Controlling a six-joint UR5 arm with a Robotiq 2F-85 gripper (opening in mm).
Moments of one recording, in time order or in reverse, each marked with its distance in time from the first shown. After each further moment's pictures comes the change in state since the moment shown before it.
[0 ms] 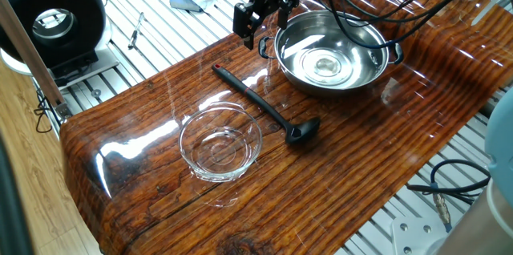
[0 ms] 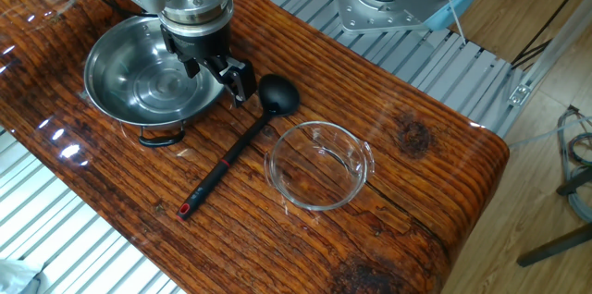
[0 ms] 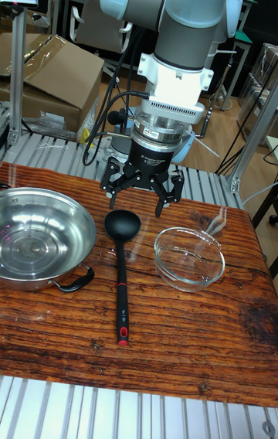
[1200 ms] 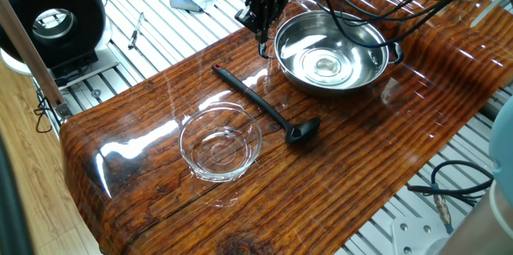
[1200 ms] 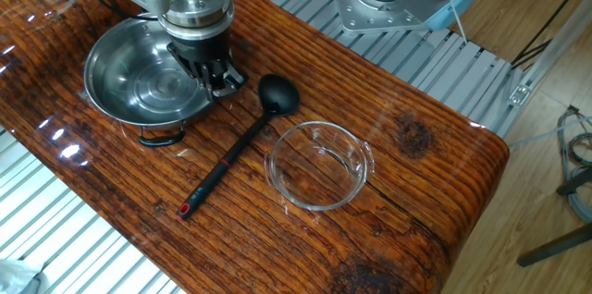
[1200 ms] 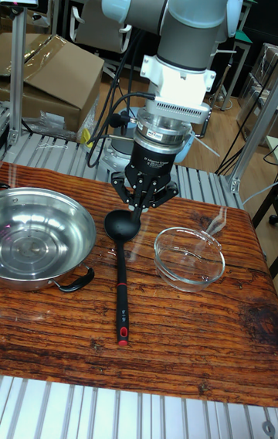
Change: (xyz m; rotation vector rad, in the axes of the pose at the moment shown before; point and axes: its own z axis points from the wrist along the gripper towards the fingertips) arm -0.010 0.004 0.002 0.002 -0.037 -0.039
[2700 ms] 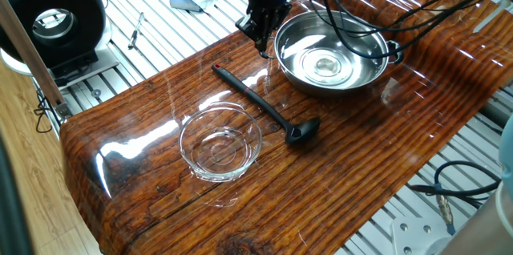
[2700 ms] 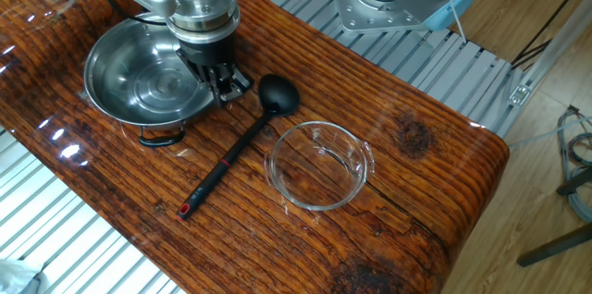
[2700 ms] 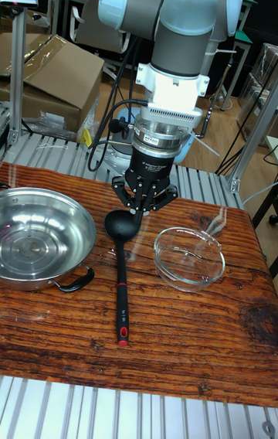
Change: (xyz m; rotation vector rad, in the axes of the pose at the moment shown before) arm 0.005 0.009 0.012 -0.045 -0.014 0.031
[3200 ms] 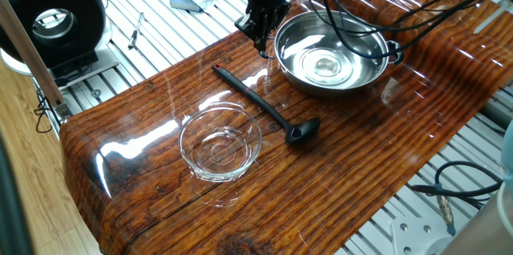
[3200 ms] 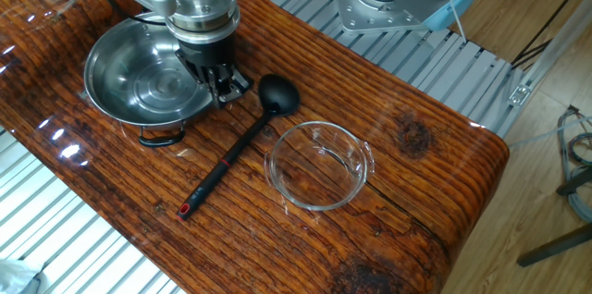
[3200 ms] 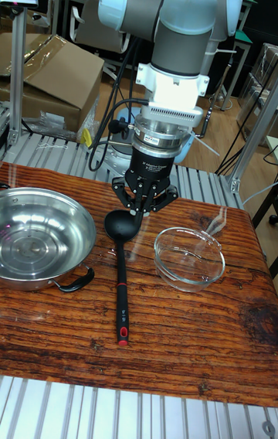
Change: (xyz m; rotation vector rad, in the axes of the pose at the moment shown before) arm -0.002 -0.001 0.000 0.004 -0.016 -0.010
